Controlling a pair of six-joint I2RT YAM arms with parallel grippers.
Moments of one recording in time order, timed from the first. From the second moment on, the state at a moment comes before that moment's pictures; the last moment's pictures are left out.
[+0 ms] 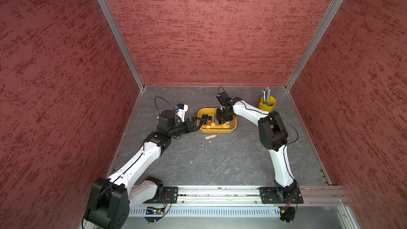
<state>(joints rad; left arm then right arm) -0.32 1.10 0.67 -0.01 0.59 -0.72 0.54 2.23 1.79 -0.77 -0.09 0.59</state>
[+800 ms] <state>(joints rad) -0.32 1.09 0.67 -0.01 0.59 -0.72 0.53 2.23 1.79 -0.76 -0.09 0.59</state>
